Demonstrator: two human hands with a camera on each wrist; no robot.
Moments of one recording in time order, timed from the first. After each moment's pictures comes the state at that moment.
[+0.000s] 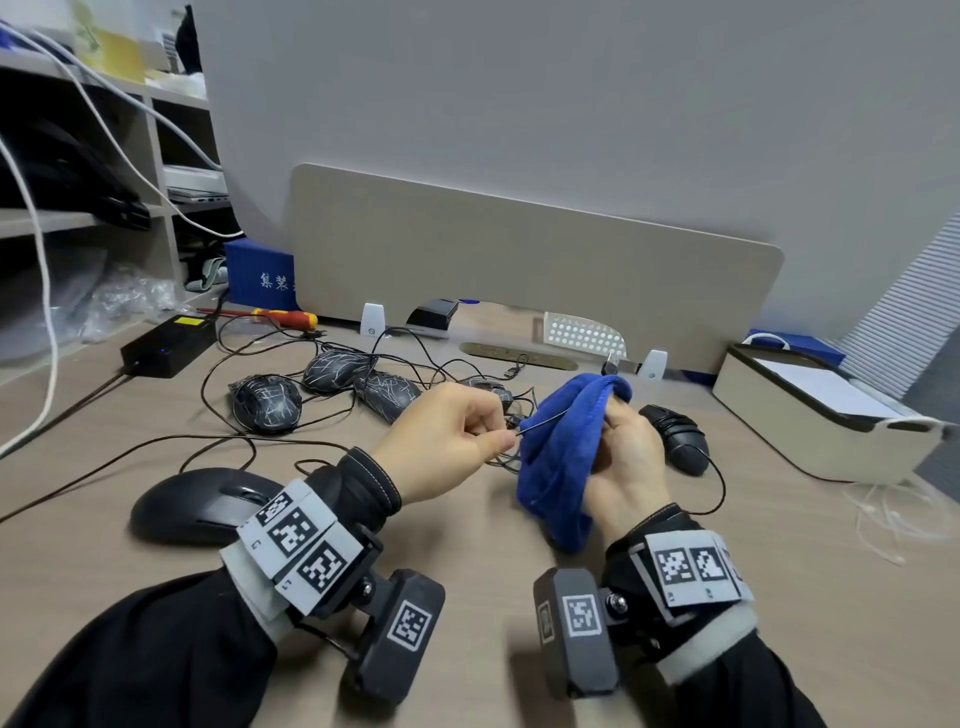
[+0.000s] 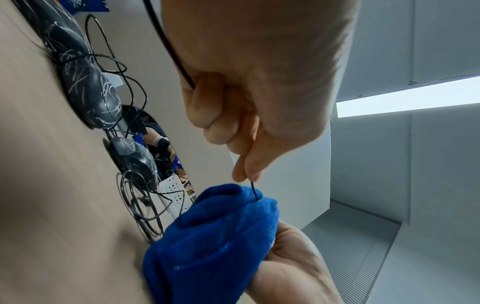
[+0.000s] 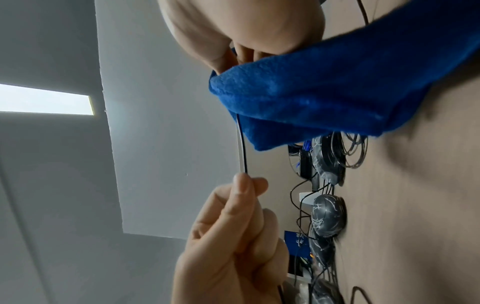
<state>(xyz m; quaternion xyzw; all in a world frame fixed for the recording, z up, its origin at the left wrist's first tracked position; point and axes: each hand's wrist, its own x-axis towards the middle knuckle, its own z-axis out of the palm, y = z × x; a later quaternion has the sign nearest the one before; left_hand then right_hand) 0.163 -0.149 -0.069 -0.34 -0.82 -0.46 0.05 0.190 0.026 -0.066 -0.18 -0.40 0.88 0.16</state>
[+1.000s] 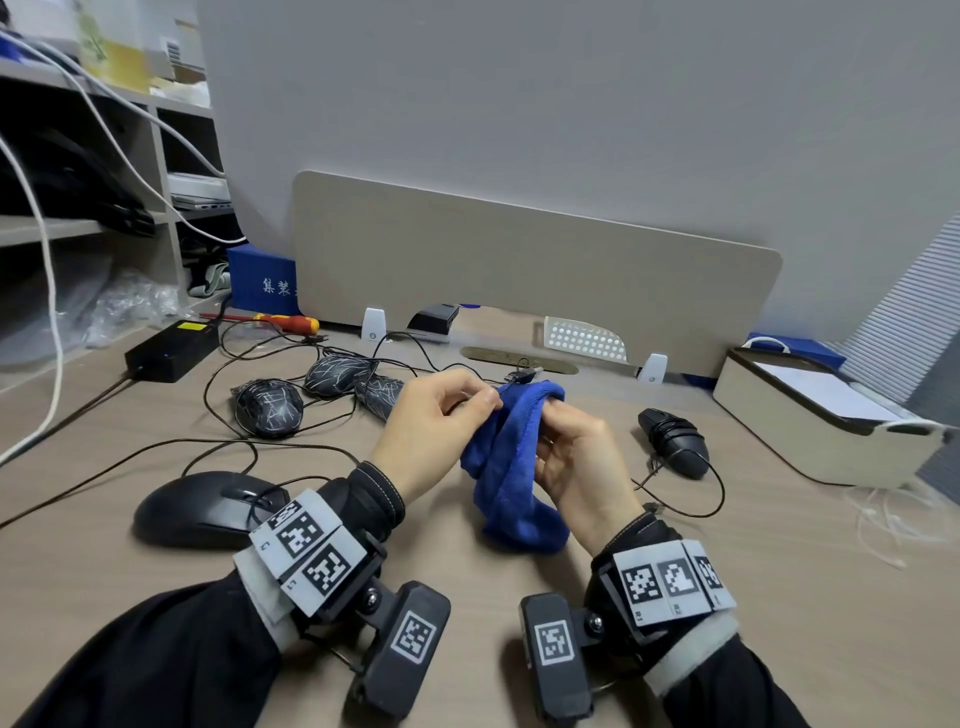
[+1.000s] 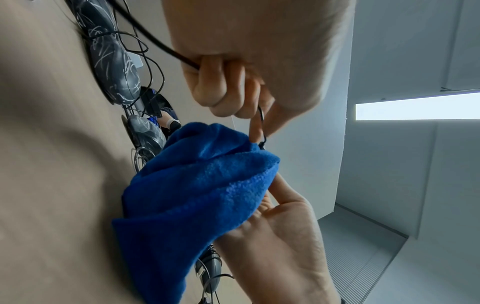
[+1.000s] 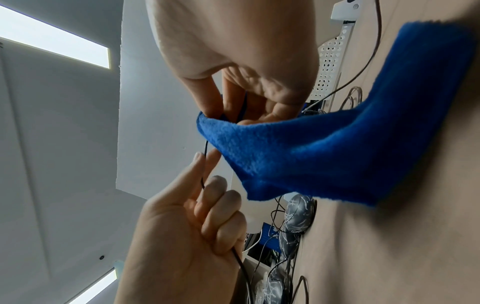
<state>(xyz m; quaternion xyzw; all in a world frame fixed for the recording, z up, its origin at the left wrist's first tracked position) 0.165 -0.145 -0.071 -0.25 -0.72 -0.64 0.10 0.200 0.010 -0.075 -0.04 -0.59 0.80 0.07</state>
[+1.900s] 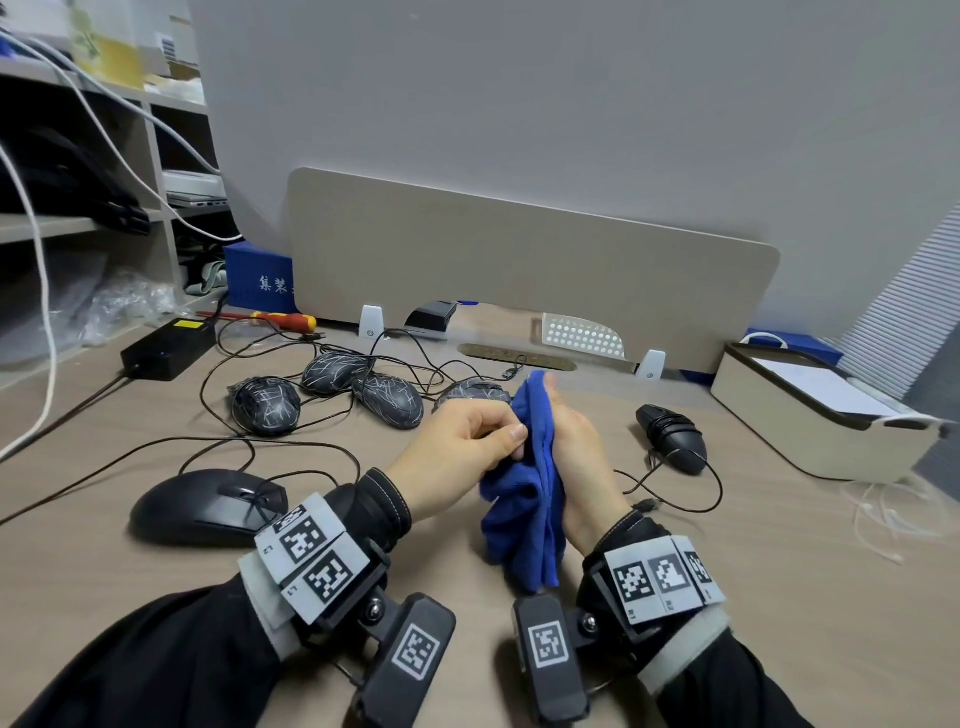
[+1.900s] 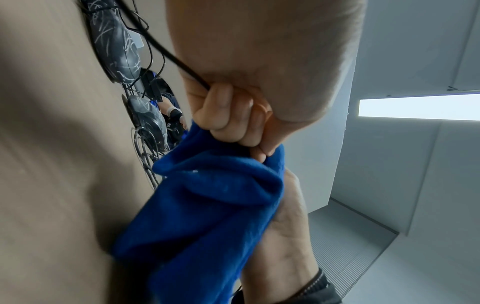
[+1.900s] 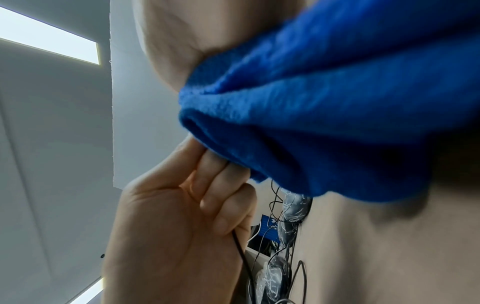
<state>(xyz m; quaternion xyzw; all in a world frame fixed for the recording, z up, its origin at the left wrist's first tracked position) 0.193 -0.135 -0.062 -0.32 -0.72 -0.61 -0.06 0.204 -0.006 -0.070 -0.05 -0.58 0.81 0.09</state>
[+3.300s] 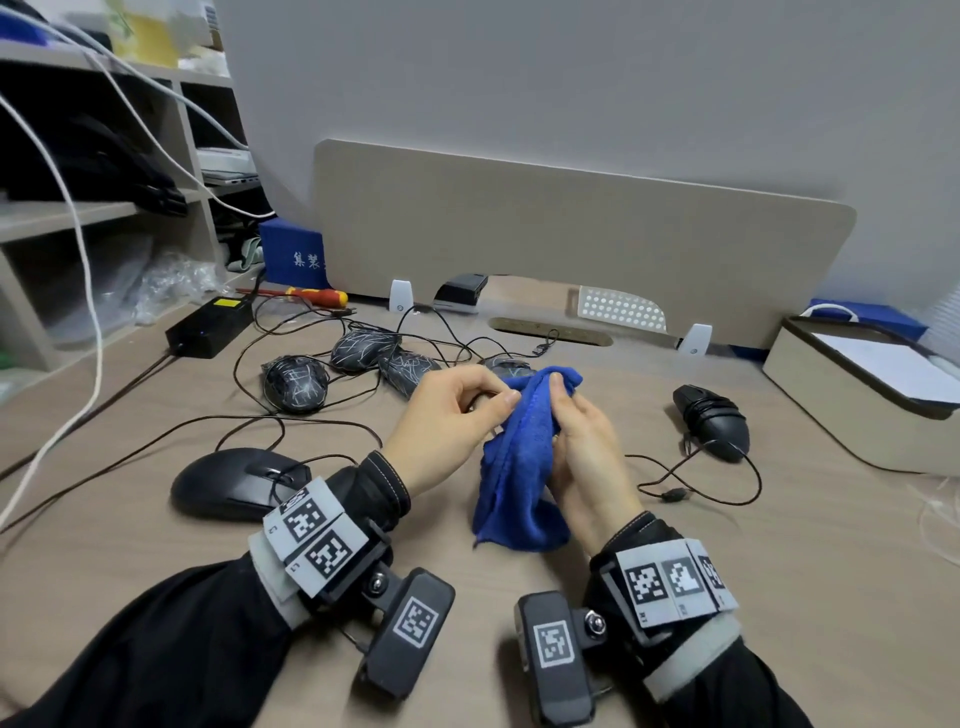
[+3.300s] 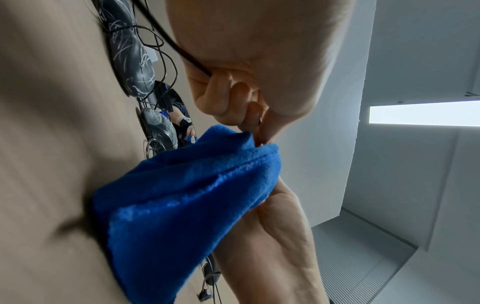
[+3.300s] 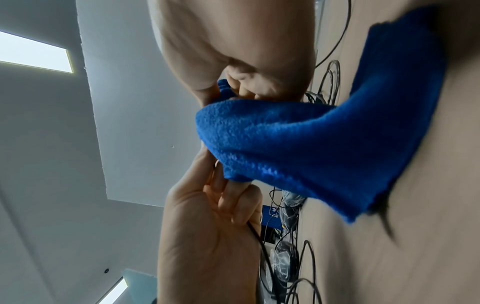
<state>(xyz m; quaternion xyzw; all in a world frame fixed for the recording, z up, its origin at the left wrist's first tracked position) 0.171 -0.143 -0.070 -0.26 -0.73 -0.63 0.07 0.200 -0.004 -0.079 -0.04 -0.55 0.83 0.07</state>
